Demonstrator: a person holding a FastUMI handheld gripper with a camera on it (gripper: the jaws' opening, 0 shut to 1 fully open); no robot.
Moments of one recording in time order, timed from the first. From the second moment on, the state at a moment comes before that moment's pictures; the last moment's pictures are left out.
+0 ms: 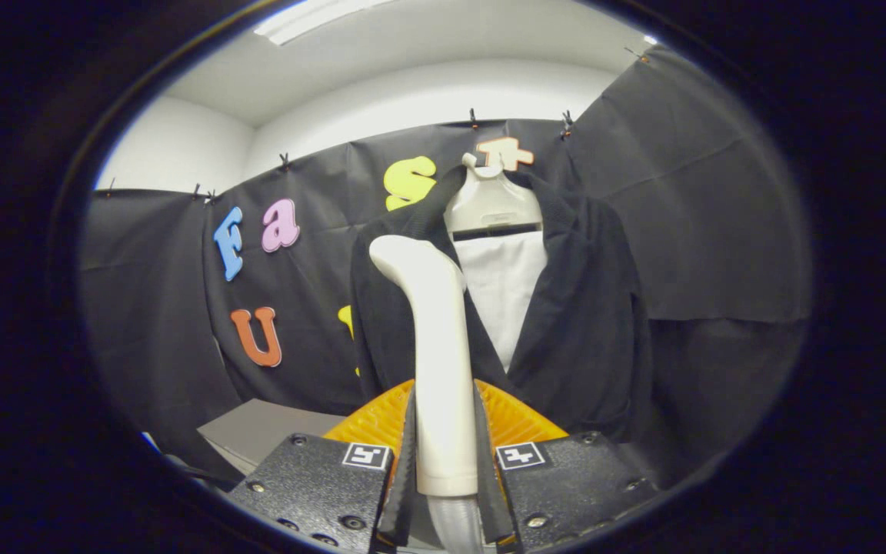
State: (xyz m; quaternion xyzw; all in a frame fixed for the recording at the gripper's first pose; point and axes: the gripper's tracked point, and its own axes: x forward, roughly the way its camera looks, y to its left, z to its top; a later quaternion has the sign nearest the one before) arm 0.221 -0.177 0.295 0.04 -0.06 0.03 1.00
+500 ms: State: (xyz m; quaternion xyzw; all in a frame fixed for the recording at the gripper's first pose) arm 0.242 -0.173 0.260 0.05 -0.02 0.02 1.00
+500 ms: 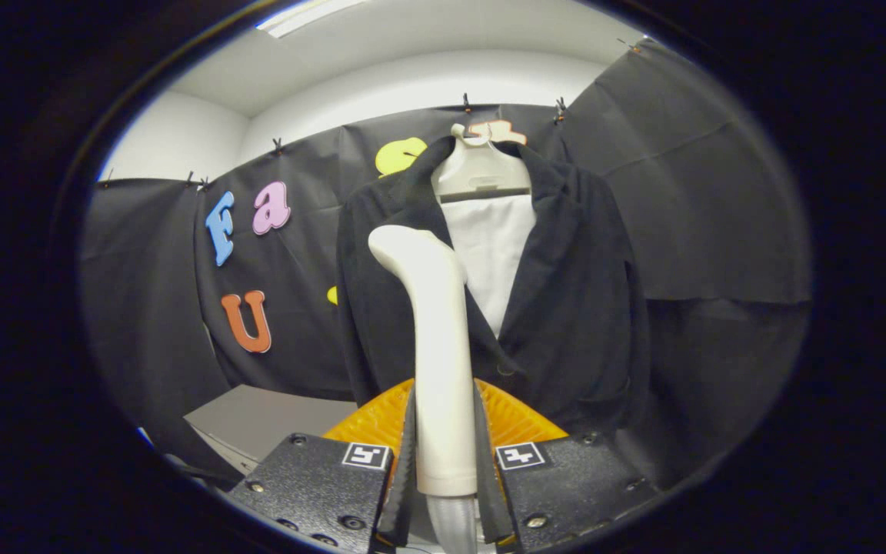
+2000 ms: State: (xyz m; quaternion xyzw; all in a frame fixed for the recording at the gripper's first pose) arm 0.238 -0.194 0.082 0.07 0.16 0.00 0.98
